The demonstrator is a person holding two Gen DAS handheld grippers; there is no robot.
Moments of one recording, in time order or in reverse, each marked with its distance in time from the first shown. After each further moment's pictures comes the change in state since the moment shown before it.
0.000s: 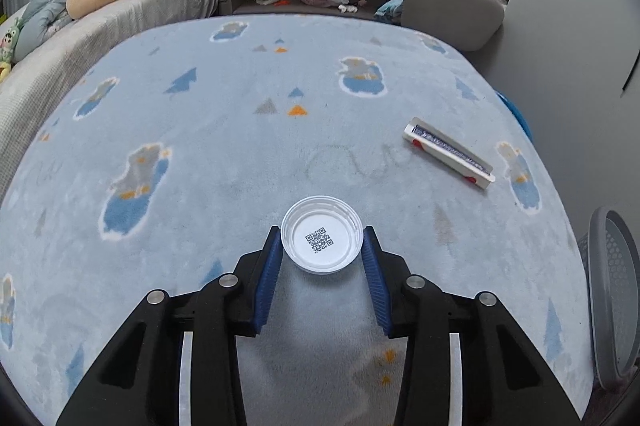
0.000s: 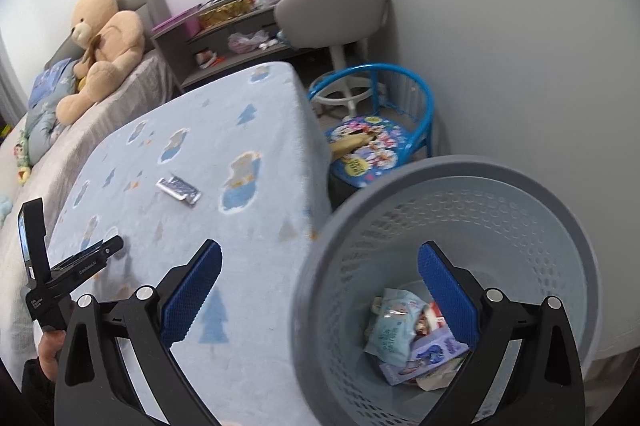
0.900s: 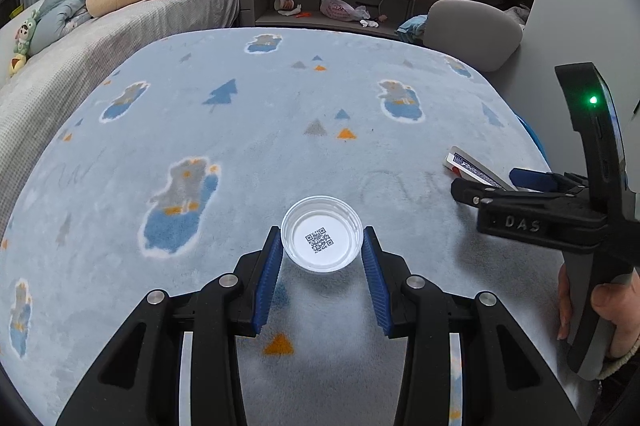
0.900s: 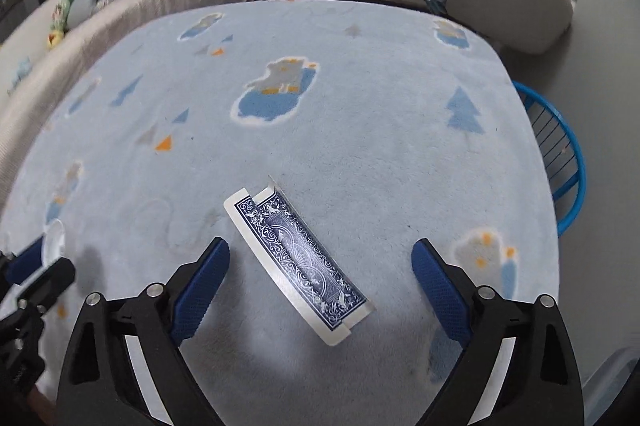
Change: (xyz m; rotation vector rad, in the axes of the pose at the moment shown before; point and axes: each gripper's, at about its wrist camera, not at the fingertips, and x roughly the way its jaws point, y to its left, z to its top) left arm -0.001 0.034 0.009 -0.050 -0.027 0.033; right arm 0.183 0.174 0.039 -0.444 0.170 0.047
